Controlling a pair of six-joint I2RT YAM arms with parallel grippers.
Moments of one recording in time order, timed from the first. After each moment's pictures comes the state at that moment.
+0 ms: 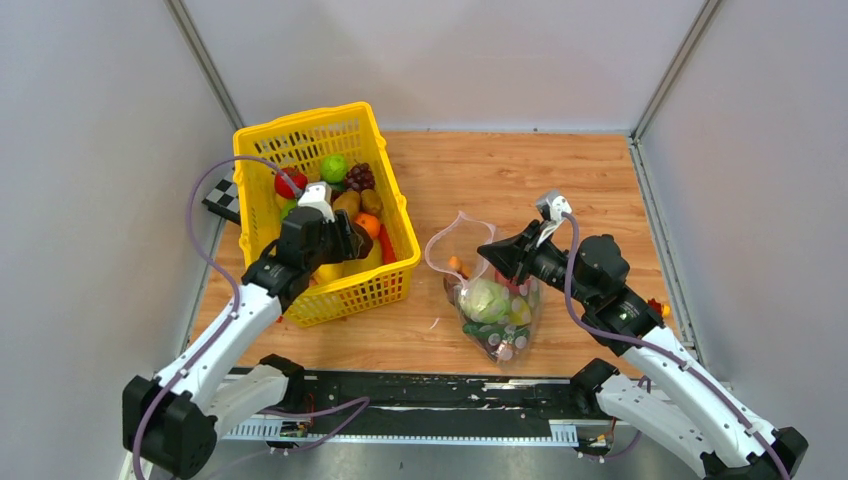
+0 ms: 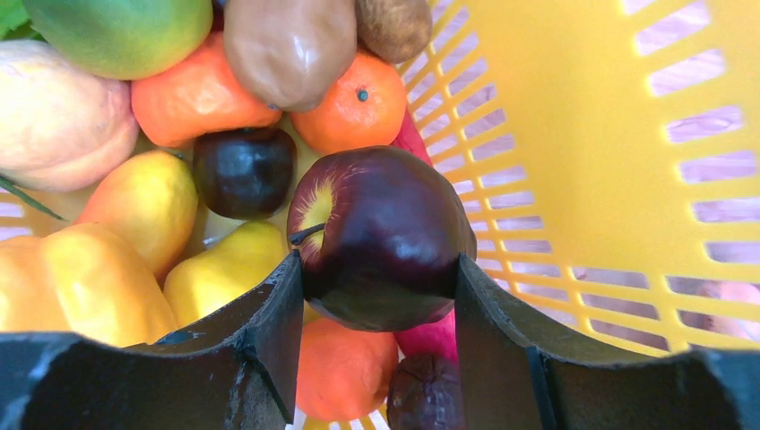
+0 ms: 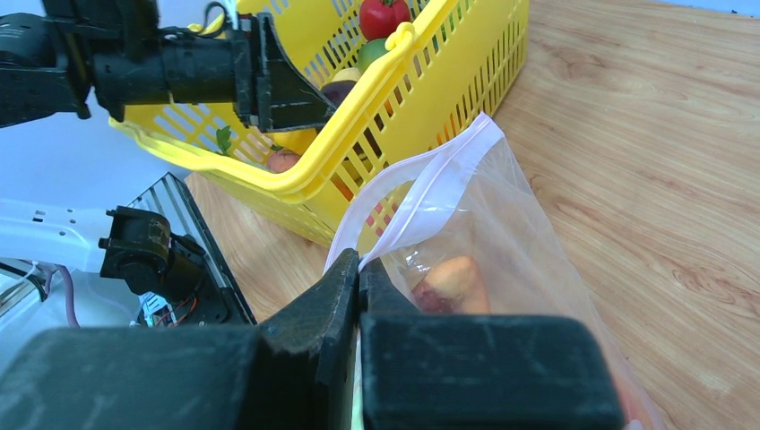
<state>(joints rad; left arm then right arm) -0.39 1.00 0.73 -0.31 -0.11 -0.41 0.63 0.71 0.70 -0.05 -0.29 0.35</state>
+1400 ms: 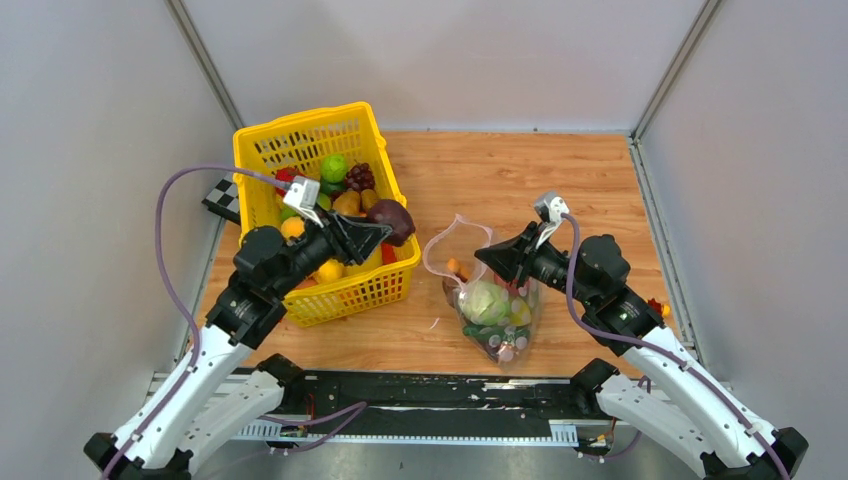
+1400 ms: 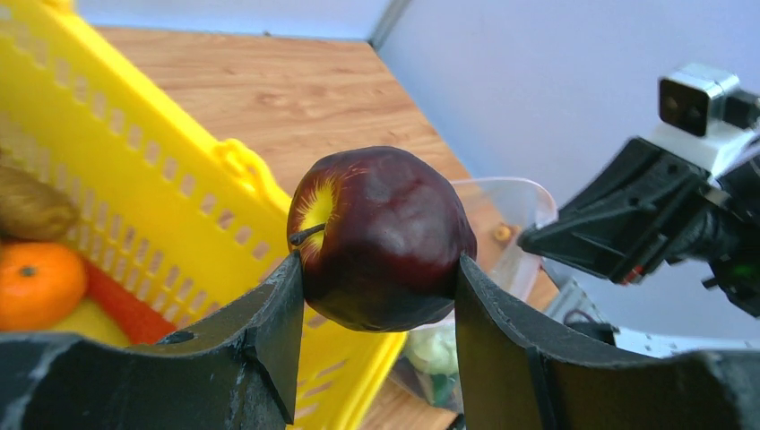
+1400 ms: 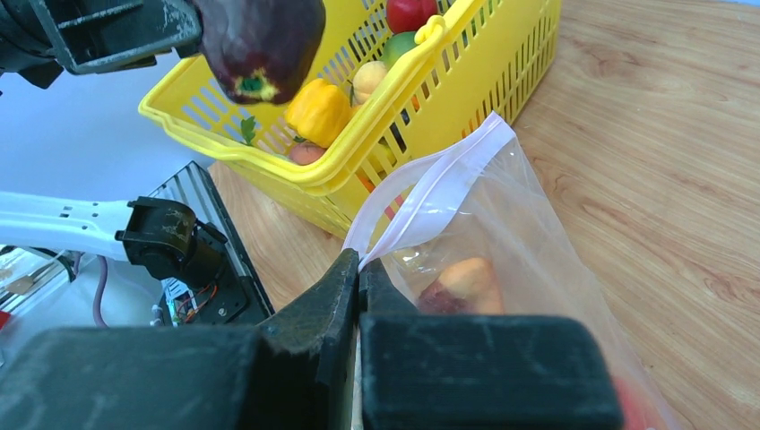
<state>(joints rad) -0.51 0.68 0.79 -0.11 0.22 -0.54 0.63 0.71 0.70 -0.04 -0.34 0.36</state>
